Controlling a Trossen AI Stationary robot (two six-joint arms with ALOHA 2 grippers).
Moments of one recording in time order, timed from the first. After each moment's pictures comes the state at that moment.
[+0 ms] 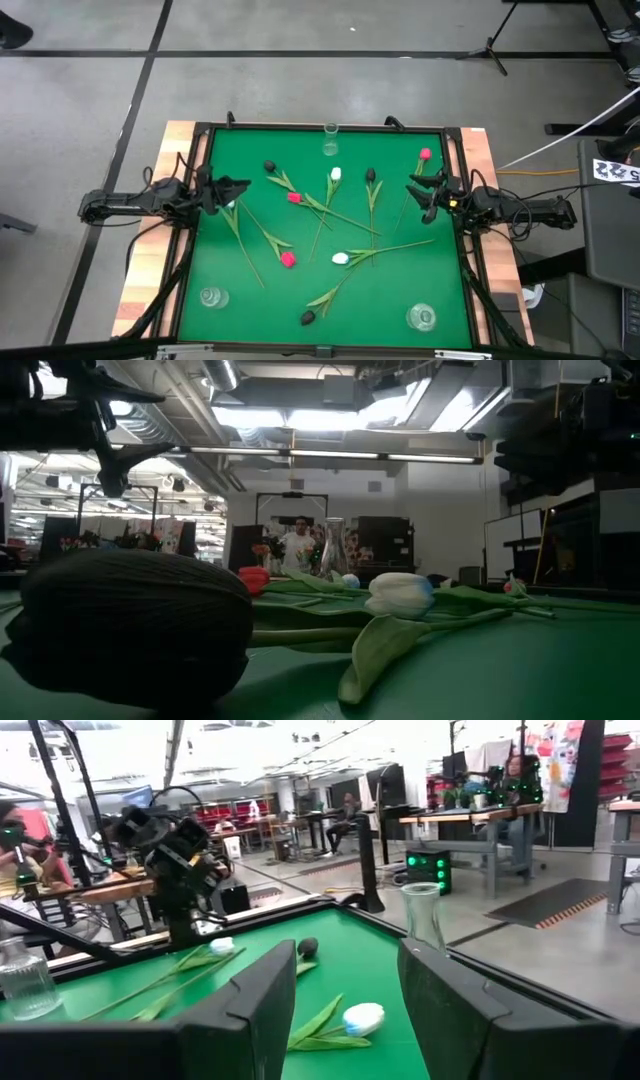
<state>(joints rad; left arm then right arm) 0.01 0.01 0.01 0.18 -0.27 -0.87 0.06 0.00 0.01 0.12 0.46 0.10</state>
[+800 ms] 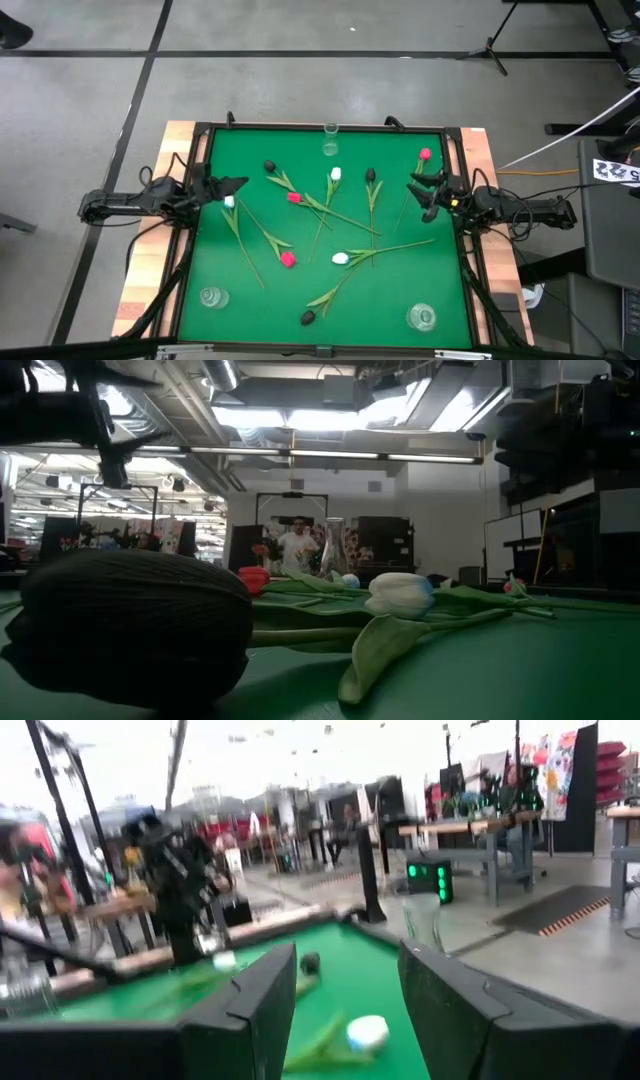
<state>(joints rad) 0.01 0.01 0.01 0.32 -0.30 -1.09 0.06 0.00 0.01 0.17 0.47 0.10</state>
